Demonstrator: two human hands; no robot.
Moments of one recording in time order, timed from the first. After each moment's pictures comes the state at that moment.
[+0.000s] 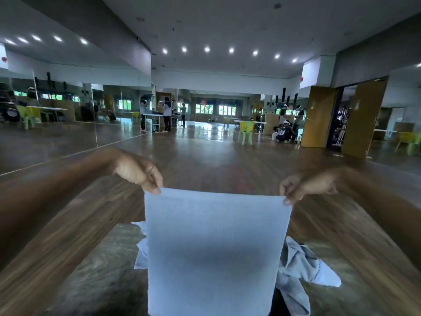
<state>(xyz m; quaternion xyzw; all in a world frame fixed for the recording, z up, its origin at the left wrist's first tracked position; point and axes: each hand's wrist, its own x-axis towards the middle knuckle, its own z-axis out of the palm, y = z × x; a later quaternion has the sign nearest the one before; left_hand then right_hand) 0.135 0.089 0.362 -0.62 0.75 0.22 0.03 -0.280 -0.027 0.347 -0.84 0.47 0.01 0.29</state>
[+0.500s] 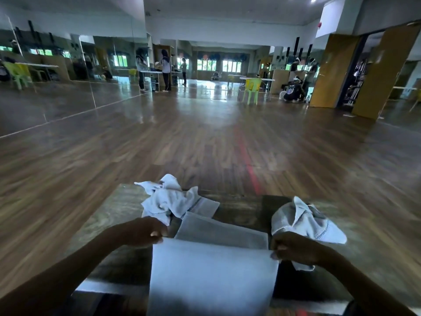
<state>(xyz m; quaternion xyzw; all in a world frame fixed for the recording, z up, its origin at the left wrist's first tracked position) 0.151 0.080 0.096 -0.60 0.78 0.18 0.01 -0.269 0.011 0.098 -0.84 0.46 0.03 0.29</state>
